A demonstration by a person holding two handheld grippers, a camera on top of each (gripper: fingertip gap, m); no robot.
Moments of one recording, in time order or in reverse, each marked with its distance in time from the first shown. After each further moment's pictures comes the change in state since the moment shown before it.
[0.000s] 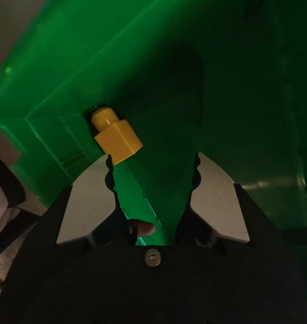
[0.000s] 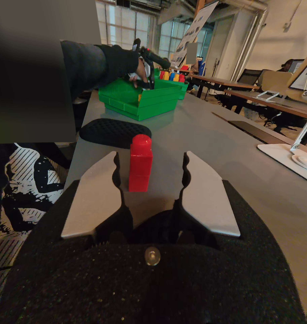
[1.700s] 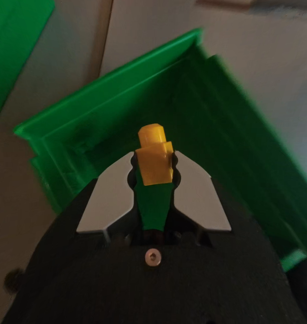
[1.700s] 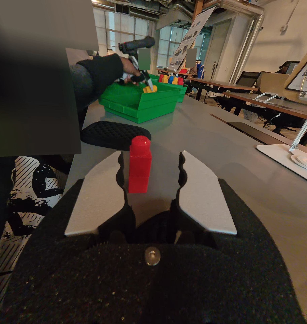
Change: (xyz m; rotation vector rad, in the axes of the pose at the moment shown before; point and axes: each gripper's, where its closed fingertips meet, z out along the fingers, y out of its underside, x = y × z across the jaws) left arm 0.017 -0.021 -0.056 0.522 0.243 -0.039; right arm 0.002 -0.002 -0.002 0.017 0.004 0.011
